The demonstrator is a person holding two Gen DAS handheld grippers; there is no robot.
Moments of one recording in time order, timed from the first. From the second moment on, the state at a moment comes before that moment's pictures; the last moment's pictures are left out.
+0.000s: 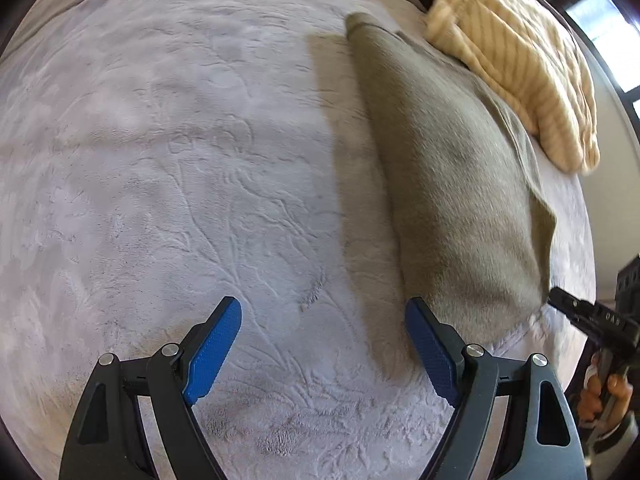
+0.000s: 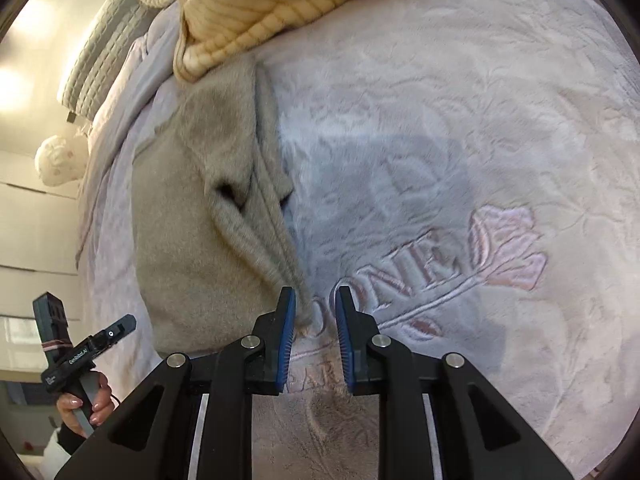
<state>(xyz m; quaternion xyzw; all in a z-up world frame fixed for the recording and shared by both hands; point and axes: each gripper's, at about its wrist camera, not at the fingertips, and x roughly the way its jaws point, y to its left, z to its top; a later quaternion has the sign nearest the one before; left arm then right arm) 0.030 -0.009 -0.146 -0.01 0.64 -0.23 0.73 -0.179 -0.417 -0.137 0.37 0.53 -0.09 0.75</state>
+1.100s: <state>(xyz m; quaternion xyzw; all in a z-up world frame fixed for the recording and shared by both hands) 0.099 -0.080 -0.145 -0.04 0.63 -0.24 0.74 -0.083 -0.454 -0.133 0.41 0.51 0.01 0.76</state>
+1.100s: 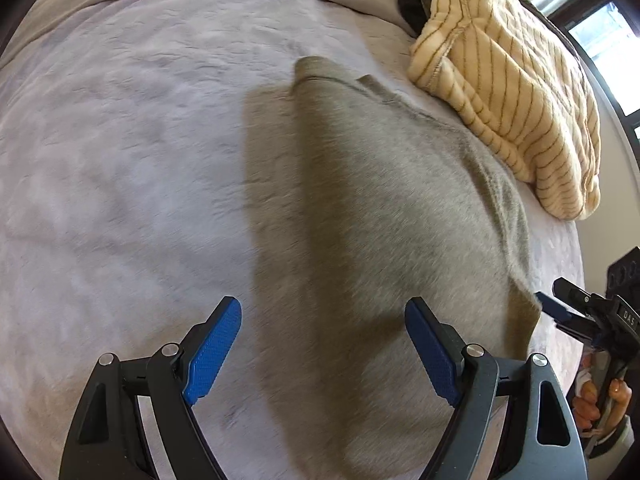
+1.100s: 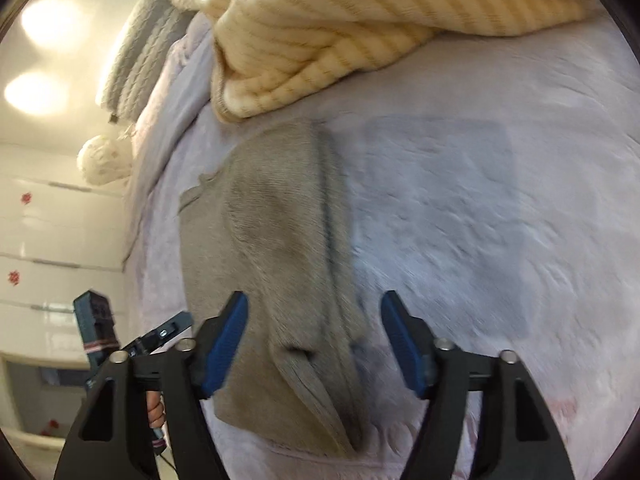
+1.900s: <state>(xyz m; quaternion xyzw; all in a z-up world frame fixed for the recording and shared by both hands) 0.112 -0.161 -0.185 -0.05 0.64 -0.30 0.70 0.006 -0.419 -0.202 0.44 0.54 0.15 0.70</state>
